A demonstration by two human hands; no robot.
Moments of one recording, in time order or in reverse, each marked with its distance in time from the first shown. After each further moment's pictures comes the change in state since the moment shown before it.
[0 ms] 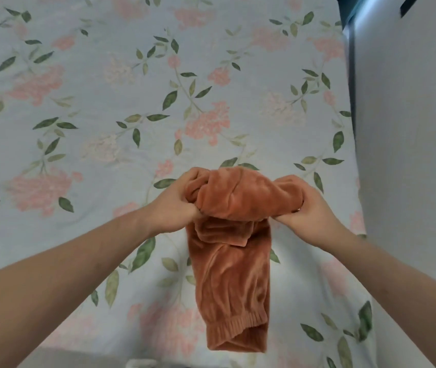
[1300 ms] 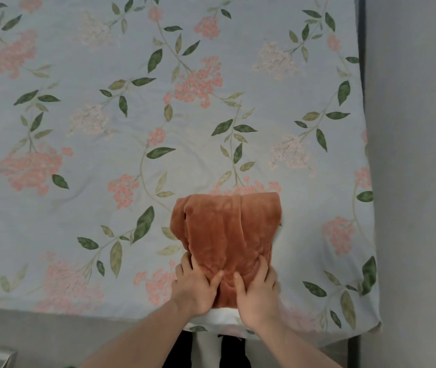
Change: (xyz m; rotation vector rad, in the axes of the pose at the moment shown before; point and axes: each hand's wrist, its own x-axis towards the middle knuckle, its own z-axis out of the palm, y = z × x) left_hand -0.119 -0.149 0.162 0.623 -0.086 -0.634; right_hand -0.163 0.136 0.188 -0.333 0.042 0.659
